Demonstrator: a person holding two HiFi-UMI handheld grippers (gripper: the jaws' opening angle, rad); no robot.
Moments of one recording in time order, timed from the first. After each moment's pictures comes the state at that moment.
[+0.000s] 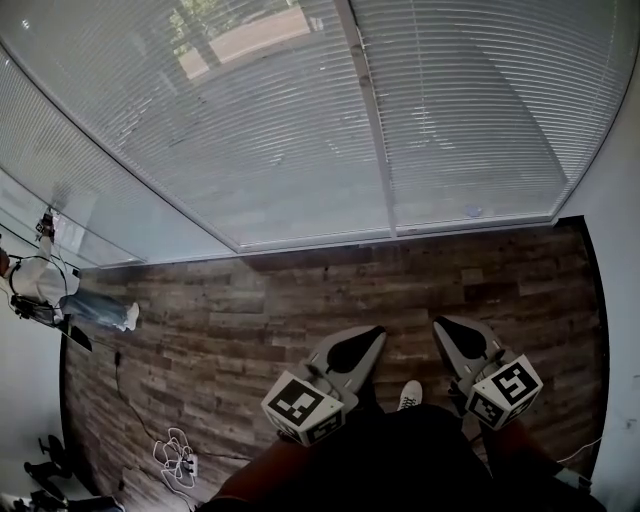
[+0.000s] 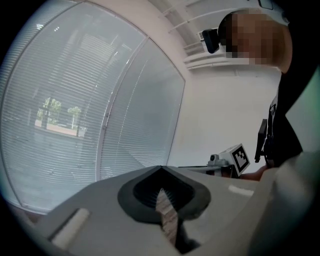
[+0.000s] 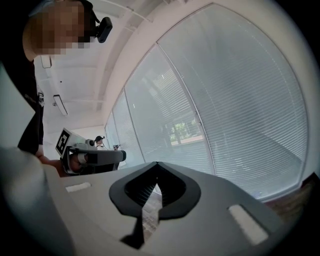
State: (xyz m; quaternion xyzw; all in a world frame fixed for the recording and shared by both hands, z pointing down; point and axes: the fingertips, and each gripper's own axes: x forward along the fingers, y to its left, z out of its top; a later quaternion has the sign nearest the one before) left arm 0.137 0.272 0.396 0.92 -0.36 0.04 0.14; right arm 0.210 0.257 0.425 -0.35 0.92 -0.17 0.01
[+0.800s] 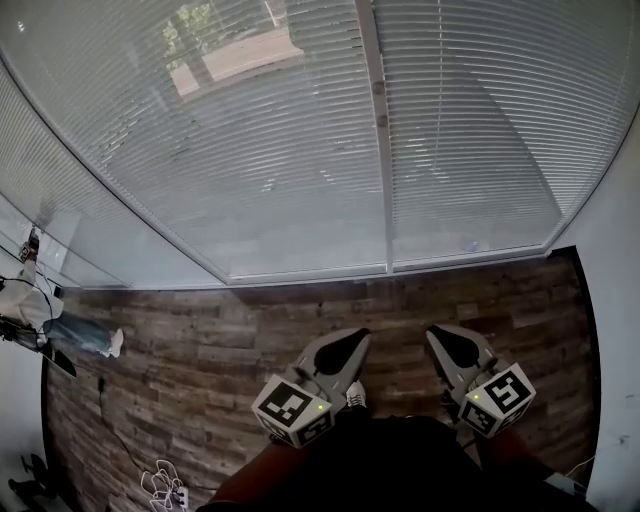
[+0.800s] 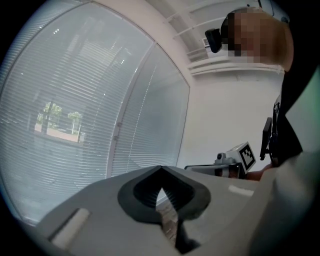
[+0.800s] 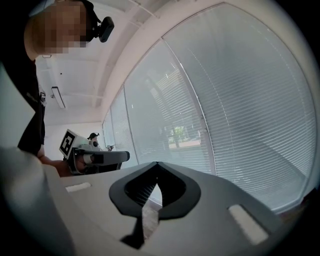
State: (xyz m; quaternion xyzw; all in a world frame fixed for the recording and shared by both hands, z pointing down) left arm 0.049 0.170 0.406 0.92 -0.36 0.01 0.12; right arm 0.137 0.167 0.418 -0.37 0.92 -0.14 0.00
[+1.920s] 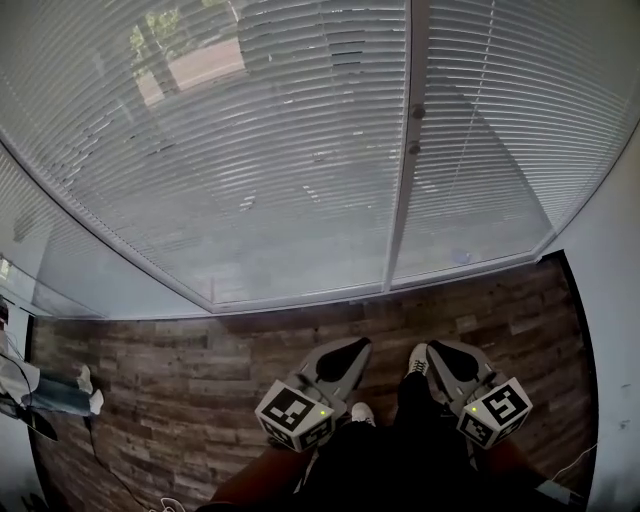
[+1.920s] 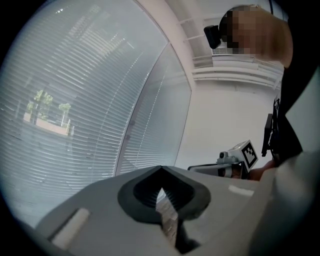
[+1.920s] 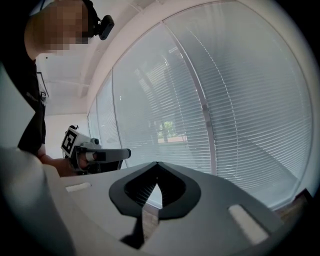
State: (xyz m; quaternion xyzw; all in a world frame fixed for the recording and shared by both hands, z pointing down) left arm -0.070 0.059 0.415 0.94 -0.31 0.00 0.14; right arm 0.021 0.076 0.426 -0.43 0.89 -0.14 -0.04
